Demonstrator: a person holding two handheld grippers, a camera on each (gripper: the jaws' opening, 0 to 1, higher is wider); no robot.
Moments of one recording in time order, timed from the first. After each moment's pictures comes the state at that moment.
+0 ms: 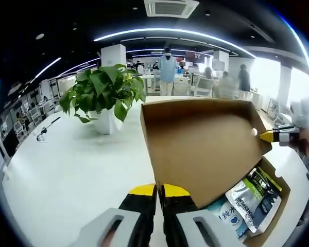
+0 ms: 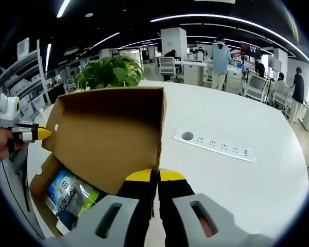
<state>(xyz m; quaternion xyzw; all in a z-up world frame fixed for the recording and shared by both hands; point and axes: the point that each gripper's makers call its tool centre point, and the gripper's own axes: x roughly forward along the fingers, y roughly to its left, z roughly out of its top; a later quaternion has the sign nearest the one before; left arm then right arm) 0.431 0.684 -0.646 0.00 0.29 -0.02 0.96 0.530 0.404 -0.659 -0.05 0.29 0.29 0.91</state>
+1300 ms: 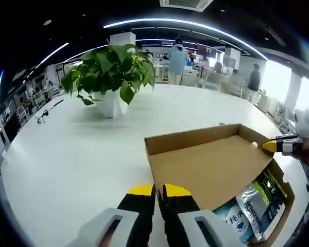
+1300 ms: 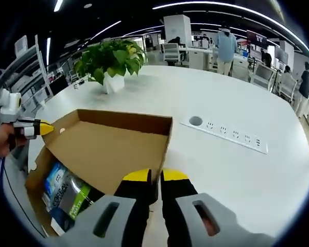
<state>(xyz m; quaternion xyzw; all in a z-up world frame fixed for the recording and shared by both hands) 0.437 0.695 -0.681 -0.03 0.34 0.01 0.94 0.532 0.417 -0.699 -0.05 0.34 0.31 0.89</state>
